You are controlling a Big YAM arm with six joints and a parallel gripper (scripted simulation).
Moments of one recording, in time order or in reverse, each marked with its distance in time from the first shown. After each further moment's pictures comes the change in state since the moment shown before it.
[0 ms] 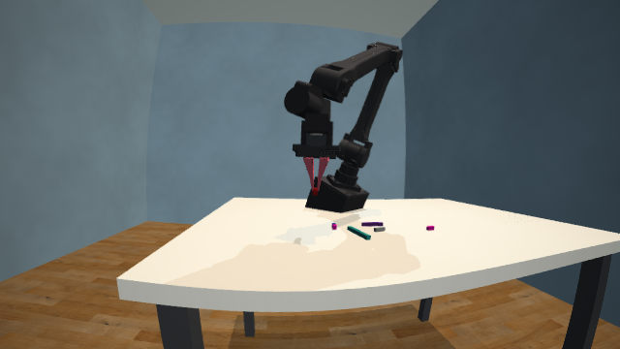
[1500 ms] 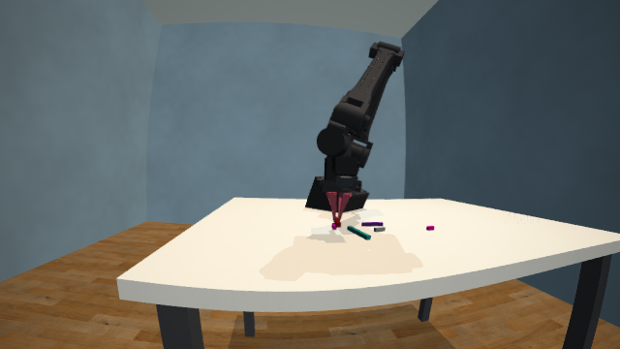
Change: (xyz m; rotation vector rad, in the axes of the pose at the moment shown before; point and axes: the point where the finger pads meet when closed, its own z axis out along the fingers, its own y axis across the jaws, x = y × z) arm 0.034 0.053 0.074 -0.010 0.015 -0.068
